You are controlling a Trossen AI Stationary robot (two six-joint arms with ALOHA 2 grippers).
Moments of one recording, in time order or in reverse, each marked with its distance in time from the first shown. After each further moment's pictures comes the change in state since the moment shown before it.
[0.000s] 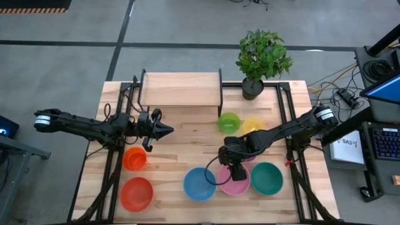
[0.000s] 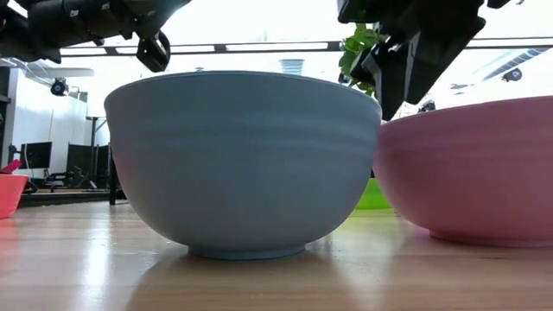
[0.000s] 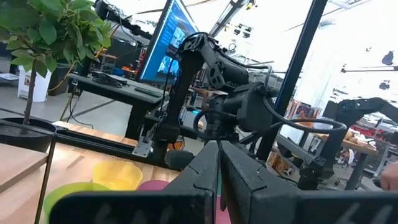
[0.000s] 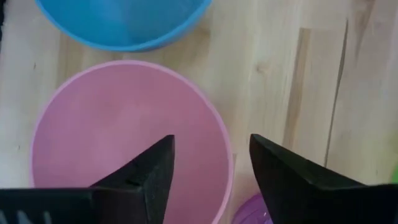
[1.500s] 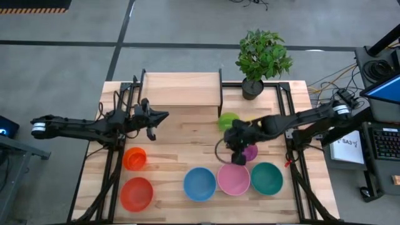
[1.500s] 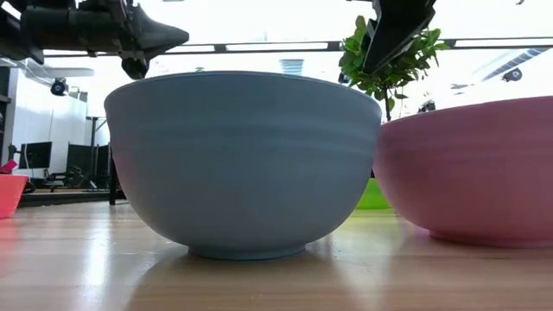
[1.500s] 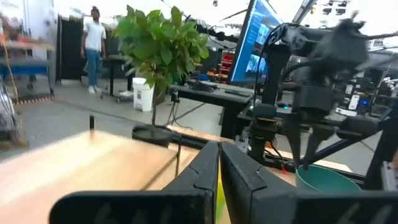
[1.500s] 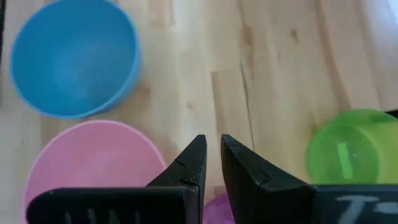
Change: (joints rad) left arm 0.095 -0.175 -0.015 -0.249 -0.257 0.193; right arm -0.087 -0.194 -0.032 0.021 0.134 0.110
